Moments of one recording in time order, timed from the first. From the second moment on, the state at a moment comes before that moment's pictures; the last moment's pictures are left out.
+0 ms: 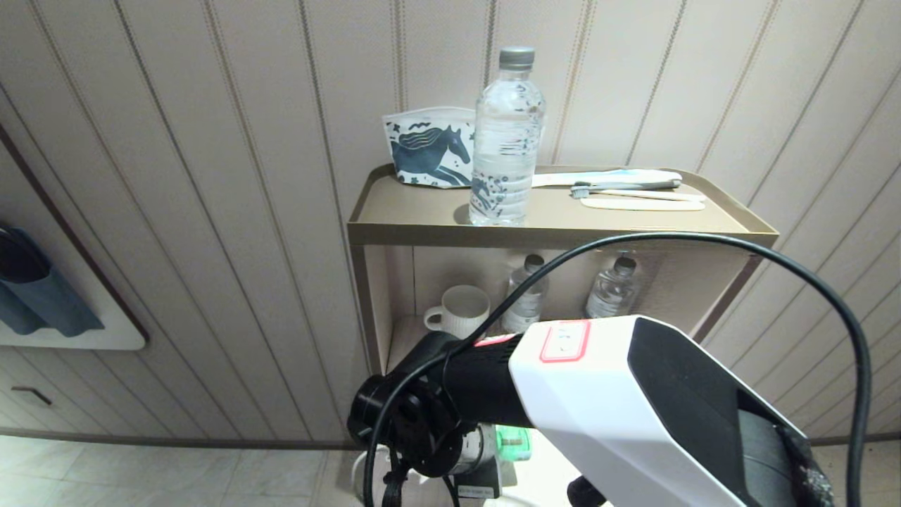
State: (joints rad) left arm -0.01 0.00 0.00 -0.07 -0.01 0.00; right arm 0.99 2.48 -1.96 1.08 -0.61 -0.44
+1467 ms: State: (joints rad) left arm -0.01 0.00 0.00 -0.07 -0.01 0.00; right arm 0.97 2.48 -1.96 0.98 -0.61 -0.51
